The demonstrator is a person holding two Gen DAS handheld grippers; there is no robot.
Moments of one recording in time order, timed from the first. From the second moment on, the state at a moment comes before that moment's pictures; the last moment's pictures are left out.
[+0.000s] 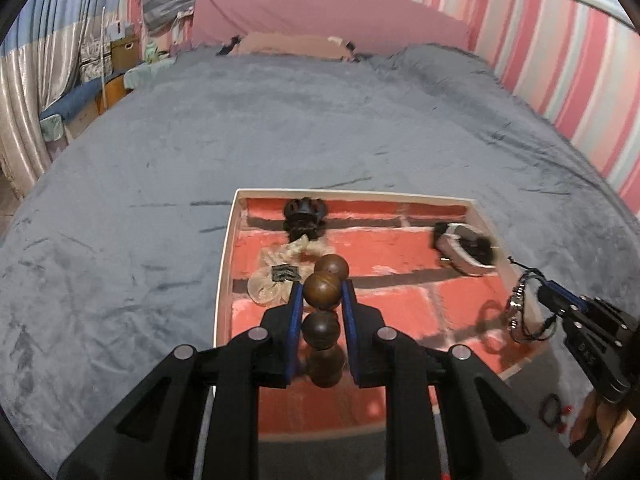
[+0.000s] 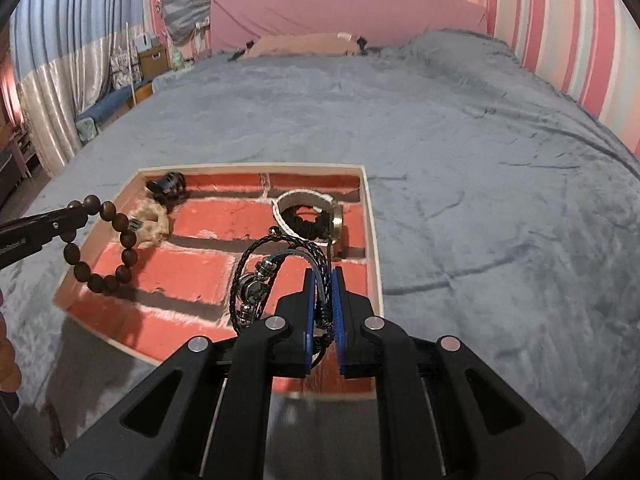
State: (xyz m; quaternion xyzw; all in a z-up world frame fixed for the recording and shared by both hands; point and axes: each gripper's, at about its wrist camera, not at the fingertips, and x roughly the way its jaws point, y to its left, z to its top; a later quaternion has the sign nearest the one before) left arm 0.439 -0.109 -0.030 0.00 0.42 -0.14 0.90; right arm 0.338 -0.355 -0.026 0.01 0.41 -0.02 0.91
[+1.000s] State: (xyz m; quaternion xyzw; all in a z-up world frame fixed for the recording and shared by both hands) left arm 0.445 -0.104 -0.044 0.08 0.40 -0.10 0.91; right arm 0.346 -0.368 -0.023 0.01 0.42 0.01 0.91
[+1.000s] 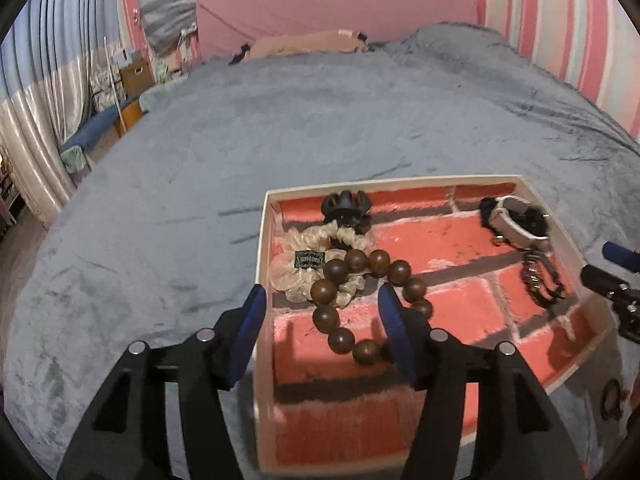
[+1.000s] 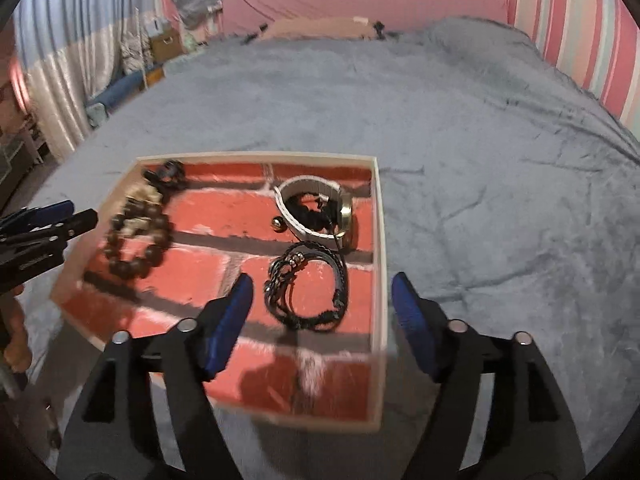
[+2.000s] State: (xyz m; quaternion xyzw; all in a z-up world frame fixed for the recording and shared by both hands) left arm 0.216 -0.016 -0.009 0.05 0.34 -0.10 0.93; right arm 0.116 -0.383 0.001 -0.02 0.34 -0.12 0.93
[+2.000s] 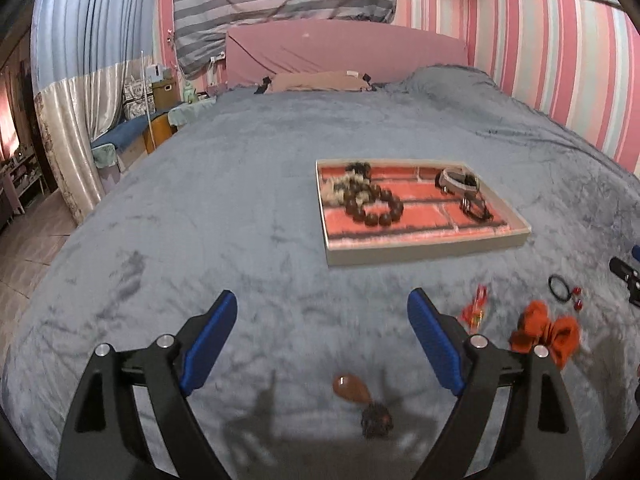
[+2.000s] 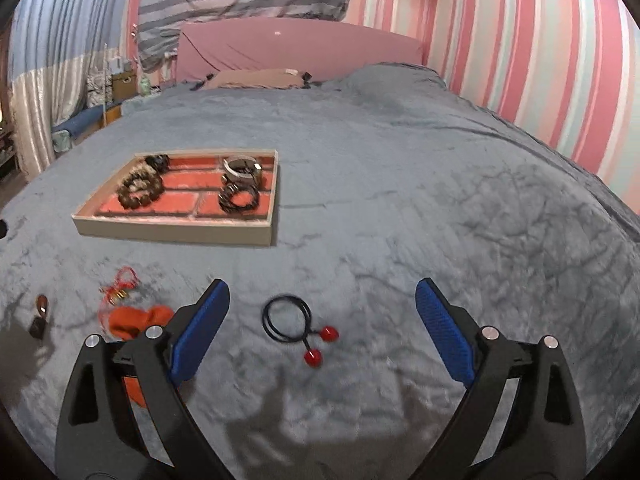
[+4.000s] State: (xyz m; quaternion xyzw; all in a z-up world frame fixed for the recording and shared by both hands) left arm 0.193 -0.026 -0.104 0.04 0.43 -0.10 0.90; right arm 0.125 -0.287 -0.072 0.01 0.41 -0.03 0.91
